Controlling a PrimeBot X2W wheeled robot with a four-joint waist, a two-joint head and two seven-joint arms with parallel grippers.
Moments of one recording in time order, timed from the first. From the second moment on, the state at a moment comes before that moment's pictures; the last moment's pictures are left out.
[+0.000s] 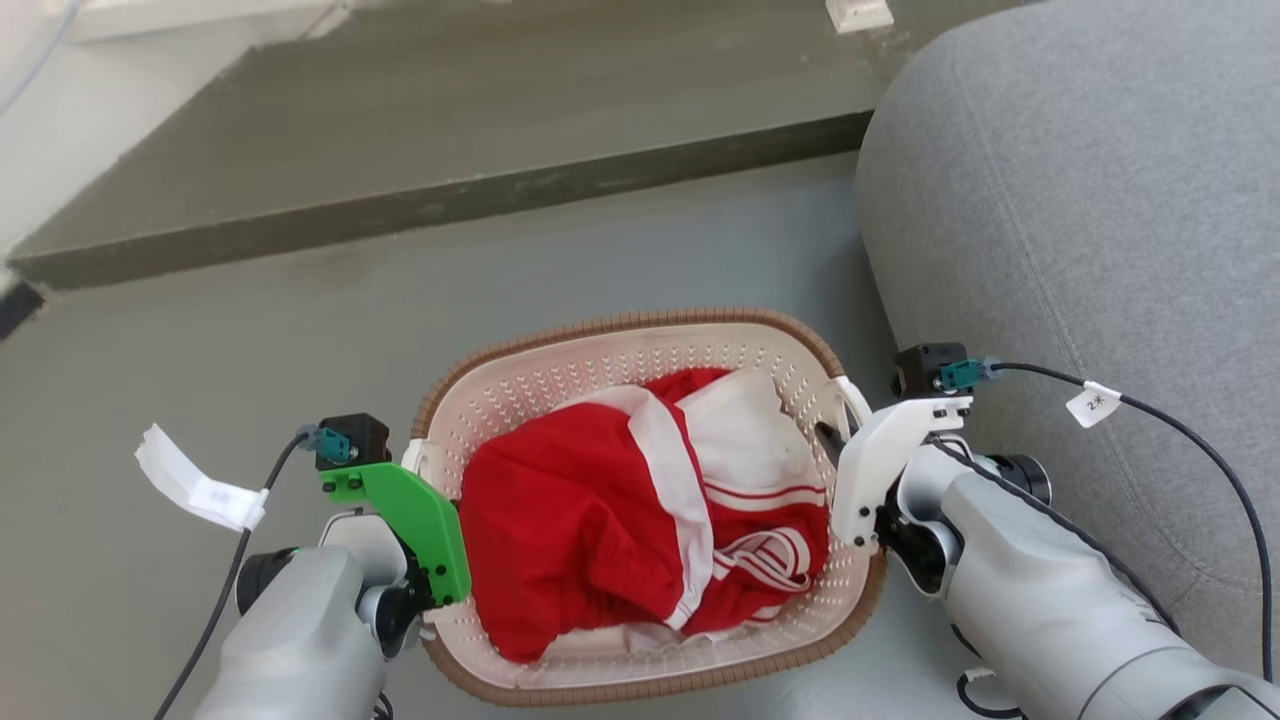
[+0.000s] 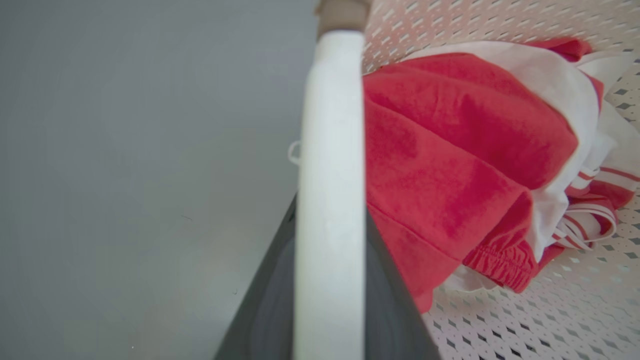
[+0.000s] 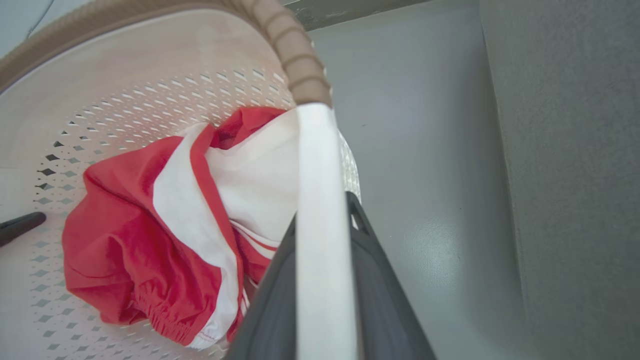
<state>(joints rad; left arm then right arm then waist) -0.62 0.01 -0.59 1.12 -0.77 -0.12 0.15 -0.64 -0.04 0.78 1.09 0.82 0.06 0.00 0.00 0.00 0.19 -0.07</state>
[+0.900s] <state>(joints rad) -0.57 0.01 -0.61 1.13 -0.81 -0.12 0.25 -0.59 -0.05 0.83 1.09 0.90 0.07 0.14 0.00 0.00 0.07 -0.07</state>
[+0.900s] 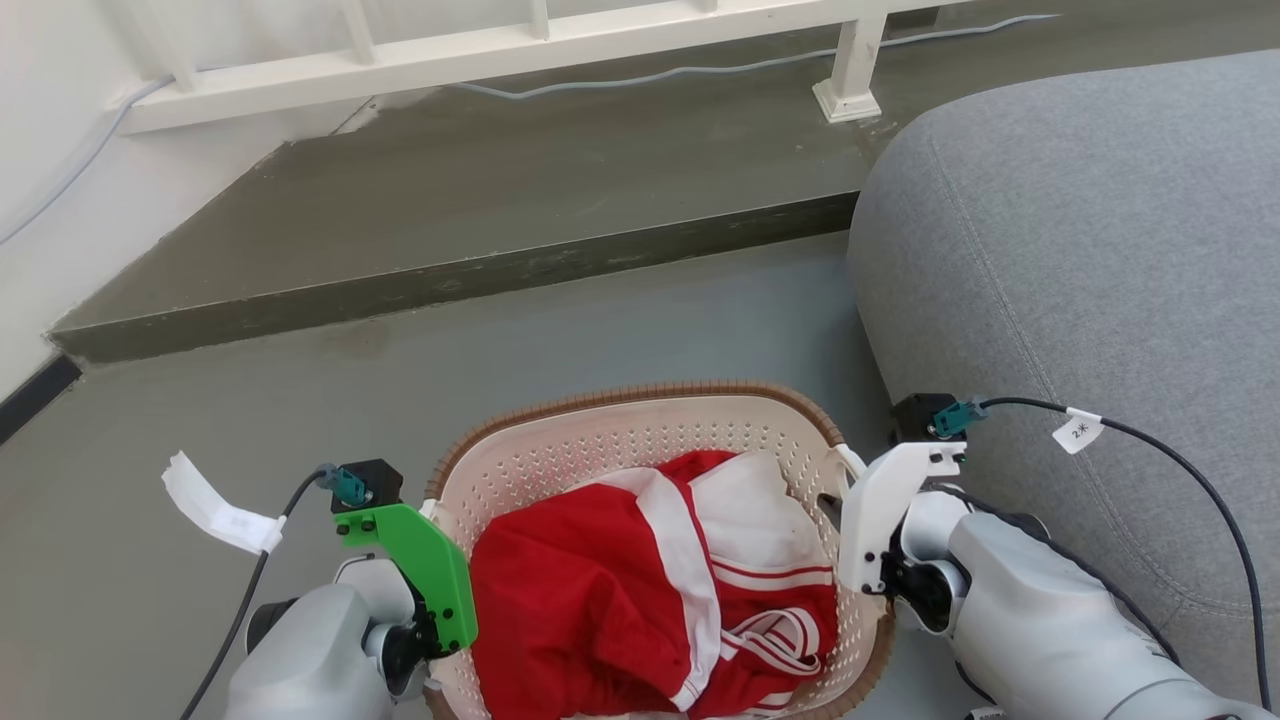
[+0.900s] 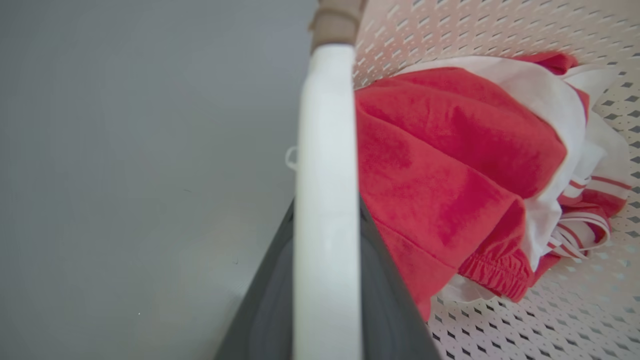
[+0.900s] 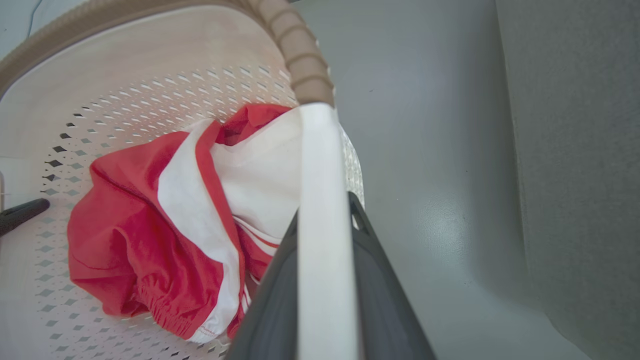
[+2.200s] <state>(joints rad) -0.55 0.02 -0.65 1.08 -0.86 -0.09 0.26 -0.59 -0.06 0.87 1.09 0.93 0.07 0.15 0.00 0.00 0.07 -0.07</state>
